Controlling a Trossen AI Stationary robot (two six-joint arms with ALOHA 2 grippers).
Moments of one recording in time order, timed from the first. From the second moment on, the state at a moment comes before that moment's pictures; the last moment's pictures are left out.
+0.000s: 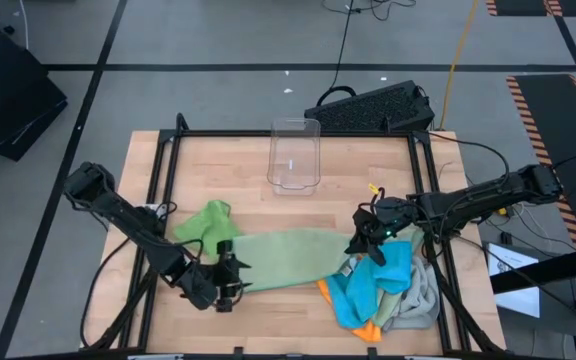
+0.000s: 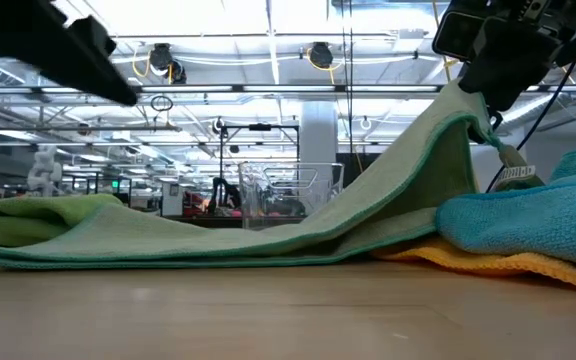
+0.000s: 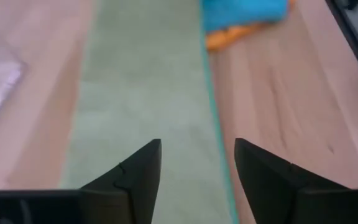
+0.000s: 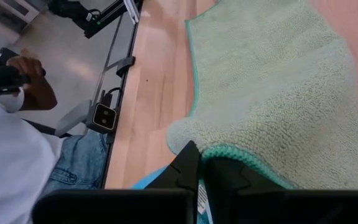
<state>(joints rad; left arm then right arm) -0.69 1.47 0.79 -0.12 -0.62 -0.48 0.14 1.03 0.47 0.01 -0.31 0.56</state>
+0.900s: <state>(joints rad) -0.37 1.54 0.79 -0.23 -0.63 -0.29 0.13 1.03 0.47 -0.19 -0.21 0.61</state>
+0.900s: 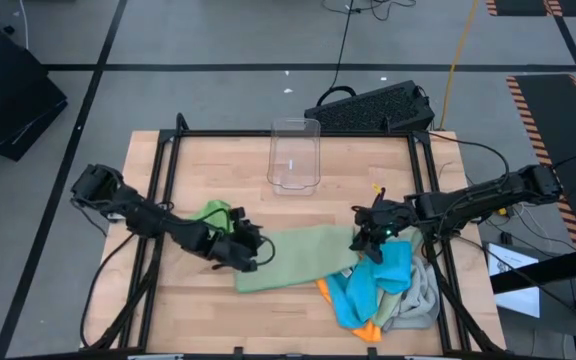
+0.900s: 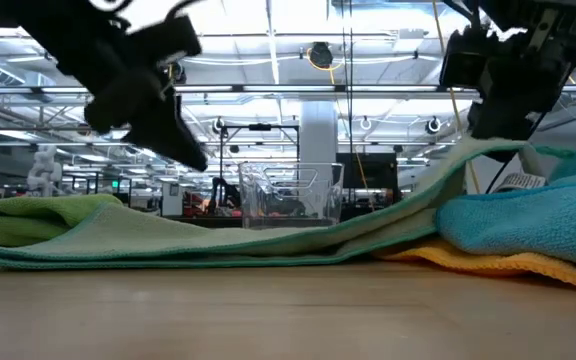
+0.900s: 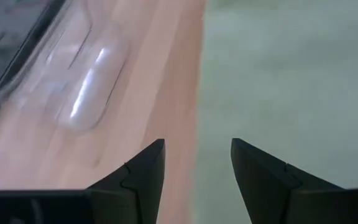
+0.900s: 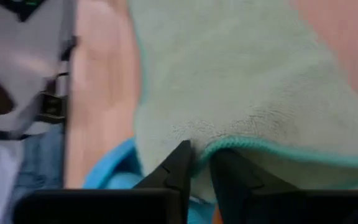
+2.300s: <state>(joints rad) -0.10 1.40 0.72 -0.53 0.01 -0.36 0.11 0.97 0.31 0.18 0.02 0.27</state>
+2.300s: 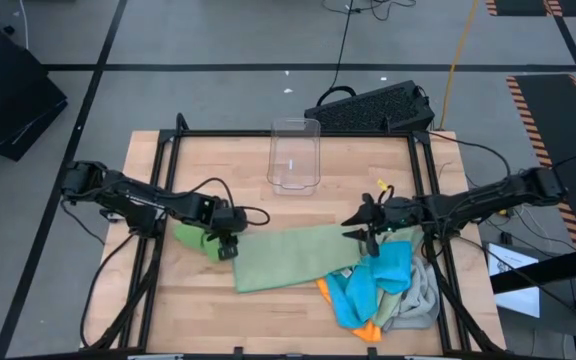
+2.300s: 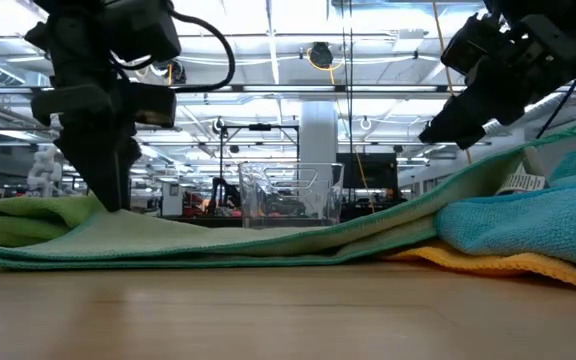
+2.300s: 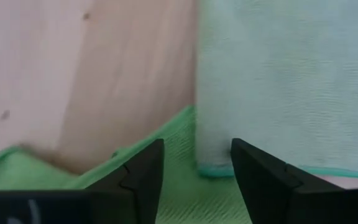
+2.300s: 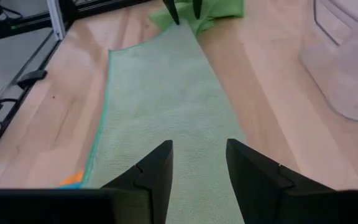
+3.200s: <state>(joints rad) -0.09 1.39 0.65 -0.44 0.05 -0.28 0.11 1.39 0.51 0.49 0.02 0.23</state>
